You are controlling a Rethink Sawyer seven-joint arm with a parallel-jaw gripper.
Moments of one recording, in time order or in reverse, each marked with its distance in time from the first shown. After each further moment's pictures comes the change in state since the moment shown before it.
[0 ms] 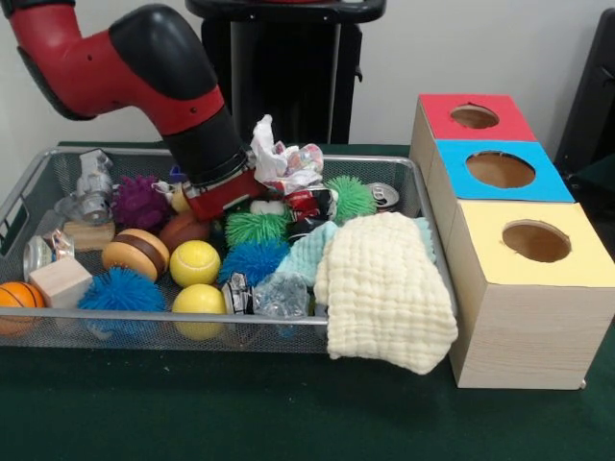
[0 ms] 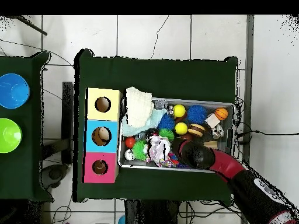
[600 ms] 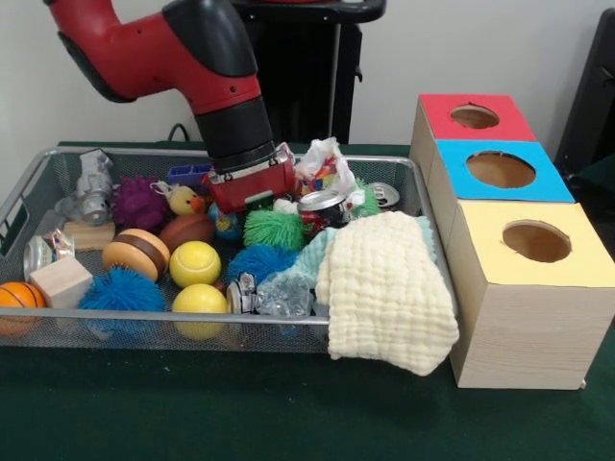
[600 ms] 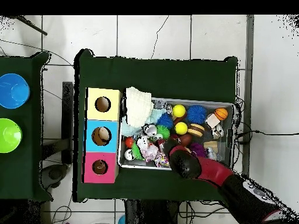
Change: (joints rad) arm 0.080 -0.036 -0.071 0.124 0.000 -0.412 0.045
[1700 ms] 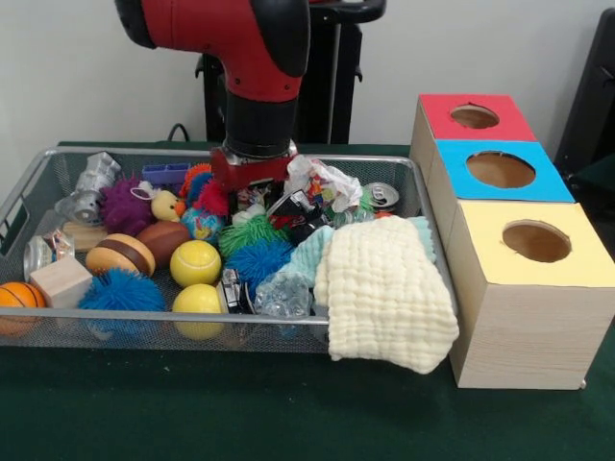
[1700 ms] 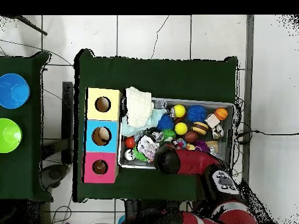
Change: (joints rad) arm 0.527 -0.133 -0.466 -0.141 0.097 0.224 0.004
